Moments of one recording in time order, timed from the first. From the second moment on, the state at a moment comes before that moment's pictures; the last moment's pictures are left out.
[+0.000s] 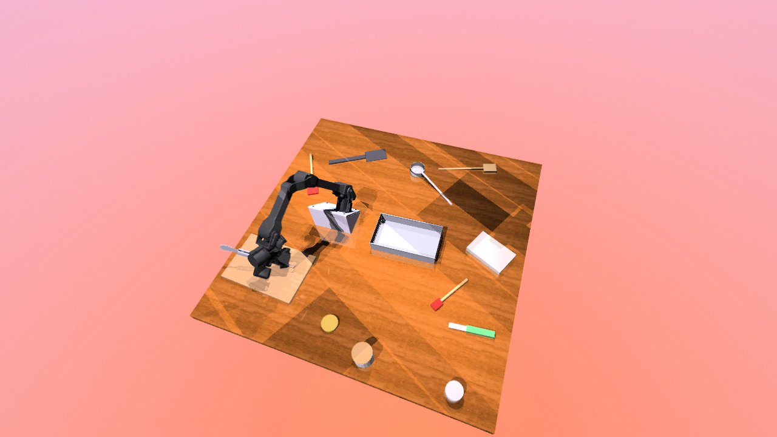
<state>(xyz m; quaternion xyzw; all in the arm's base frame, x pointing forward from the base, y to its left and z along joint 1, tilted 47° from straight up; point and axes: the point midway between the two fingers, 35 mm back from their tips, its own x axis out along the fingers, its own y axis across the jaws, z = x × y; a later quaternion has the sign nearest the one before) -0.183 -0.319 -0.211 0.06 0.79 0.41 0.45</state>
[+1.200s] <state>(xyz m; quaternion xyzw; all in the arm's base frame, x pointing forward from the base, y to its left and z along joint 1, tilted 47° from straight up) -0.190 -0.301 -0.187 0.20 0.64 0.35 0.65</state>
